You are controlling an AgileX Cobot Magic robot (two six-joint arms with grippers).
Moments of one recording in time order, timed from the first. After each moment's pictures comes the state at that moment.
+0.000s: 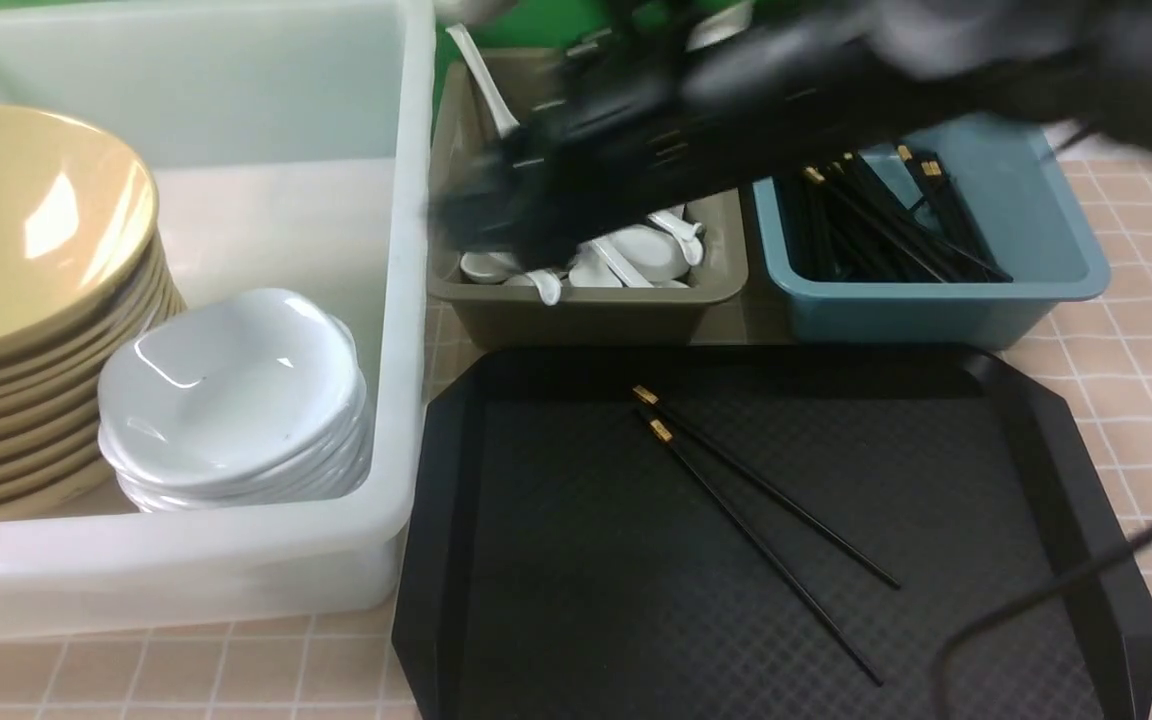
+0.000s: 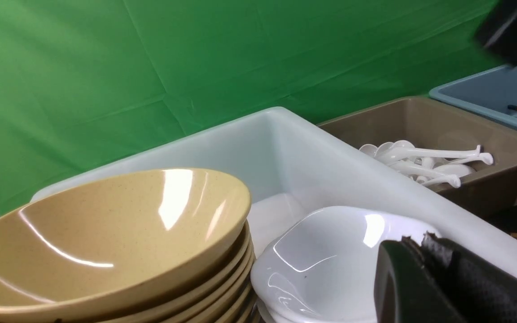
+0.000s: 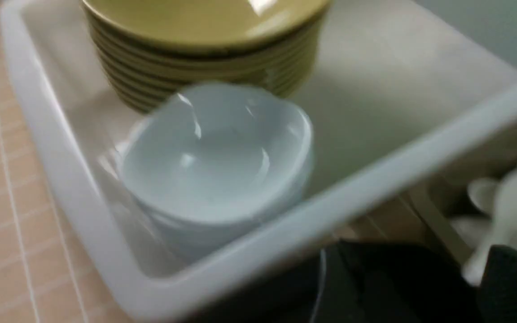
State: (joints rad) right arm 0.60 1.65 -1.56 0.46 0.74 -0.54; left arm 0.04 0.00 -0.26 -0.59 0.38 0.86
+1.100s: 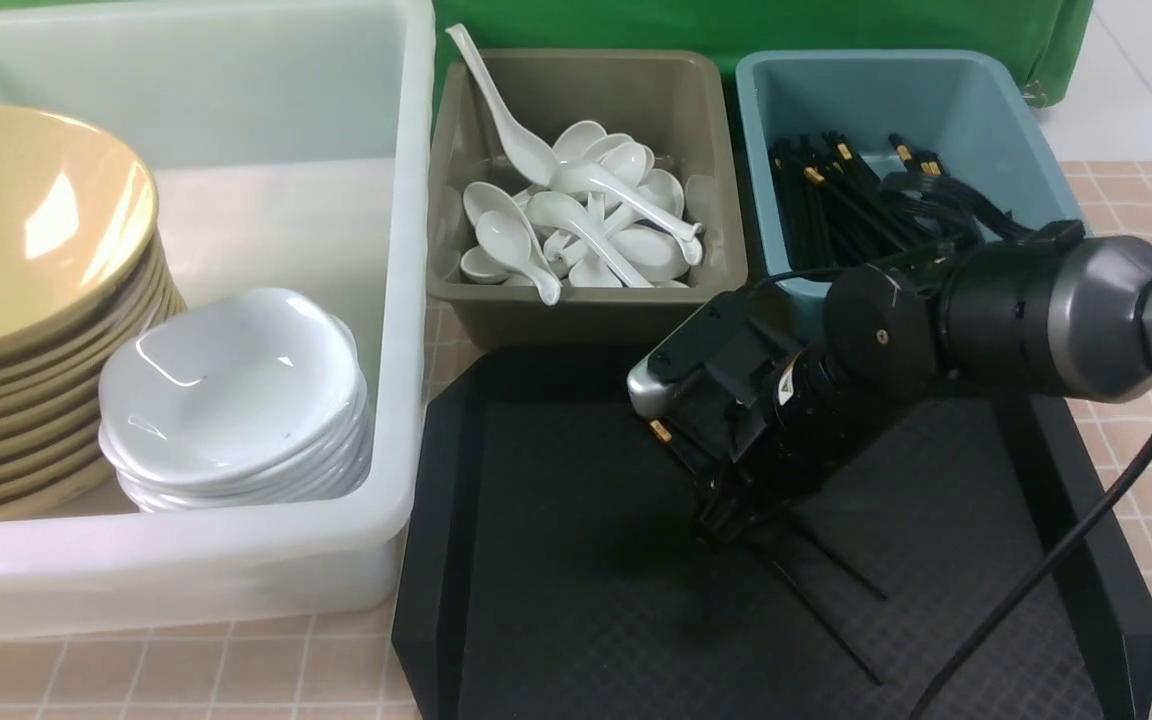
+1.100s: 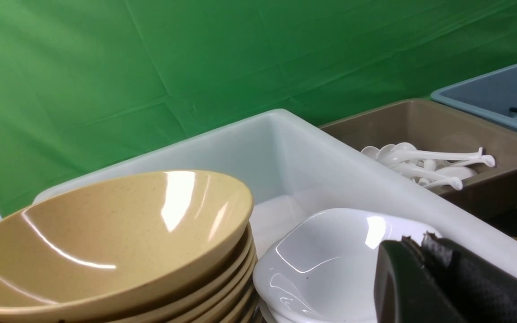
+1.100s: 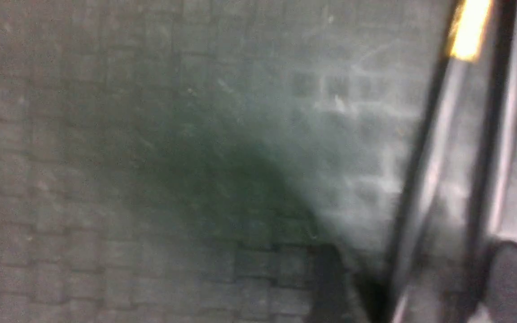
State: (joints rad) right arm 0.56 1.92 -1.19 0.13 0.60 -0.34; left arm 0.04 0.00 -0.26 -0.59 0.37 0.86
